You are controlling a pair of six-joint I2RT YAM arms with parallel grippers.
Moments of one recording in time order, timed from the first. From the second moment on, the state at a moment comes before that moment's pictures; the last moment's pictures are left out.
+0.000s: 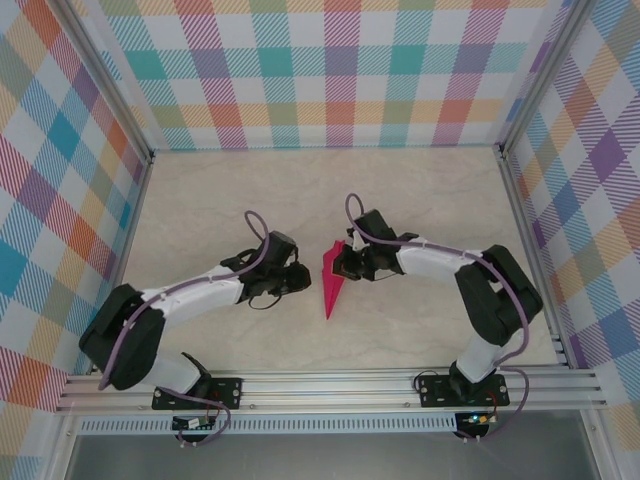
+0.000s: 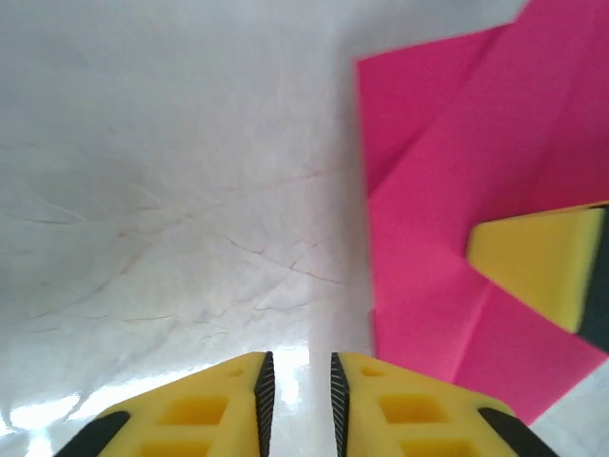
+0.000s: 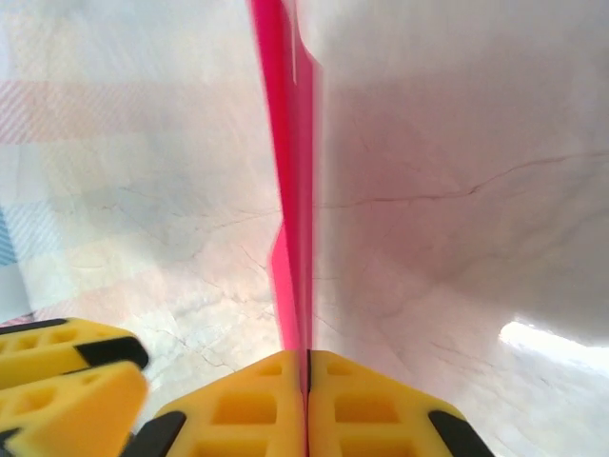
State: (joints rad) left arm -0.68 1.40 0.77 -0.30 0.08 -0.83; right arm 0.63 1.67 0.98 -0.31 -0.42 0.77
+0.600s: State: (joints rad) left arm -0.66 1.06 0.65 -0.48 -0.26 -0.91; right arm 0.82 2.02 1.62 -1.30 0.41 0.71
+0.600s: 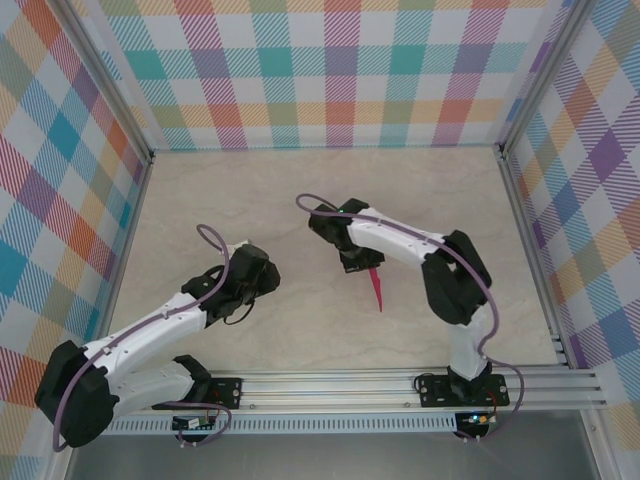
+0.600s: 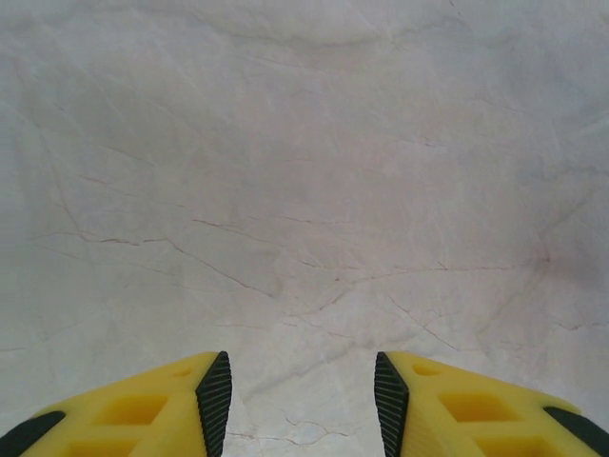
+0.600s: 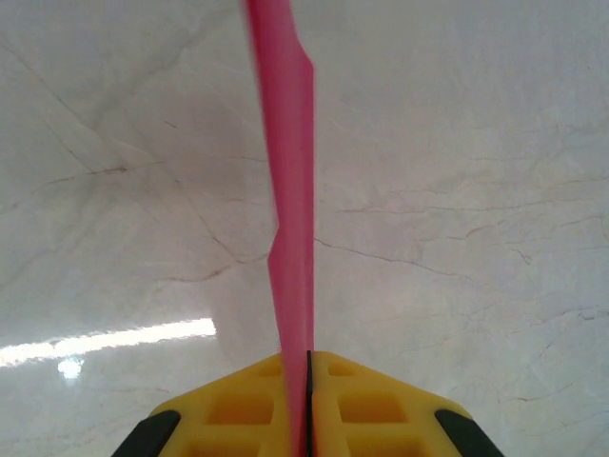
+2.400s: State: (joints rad) left arm -0.65 1.48 0.75 -0.34 0.09 -0.97; right arm 0.56 1.72 0.89 -0.20 -0.77 0.74
